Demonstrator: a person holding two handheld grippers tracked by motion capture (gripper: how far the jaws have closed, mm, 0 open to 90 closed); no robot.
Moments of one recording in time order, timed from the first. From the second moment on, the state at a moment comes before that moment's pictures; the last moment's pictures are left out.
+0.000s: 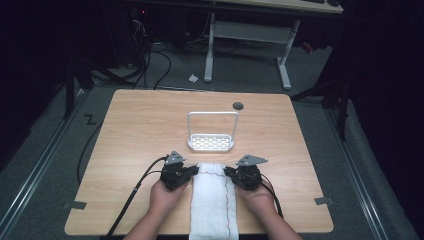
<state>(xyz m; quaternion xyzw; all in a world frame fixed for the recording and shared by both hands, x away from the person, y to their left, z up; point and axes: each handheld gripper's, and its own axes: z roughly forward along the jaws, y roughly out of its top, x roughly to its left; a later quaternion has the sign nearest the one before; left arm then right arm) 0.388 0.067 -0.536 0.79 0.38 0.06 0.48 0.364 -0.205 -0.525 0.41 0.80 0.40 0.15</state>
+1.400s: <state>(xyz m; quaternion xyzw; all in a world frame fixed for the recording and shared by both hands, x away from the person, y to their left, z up) 0.368 0.074 -0.419 0.72 0.33 0.15 0.60 0.354 -0.208 -0.427 0.36 0.74 0.51 0.25</state>
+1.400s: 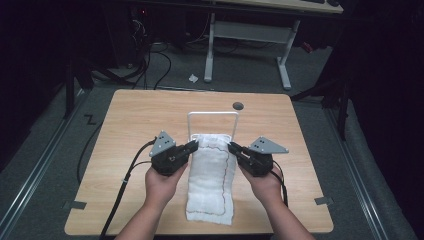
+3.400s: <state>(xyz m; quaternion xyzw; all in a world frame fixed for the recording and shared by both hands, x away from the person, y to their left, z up) 0.431 0.071 -0.300 0.68 0.29 0.24 0.63 0.408 -0.210 -0.293 0.33 0.68 0.56 0.33</state>
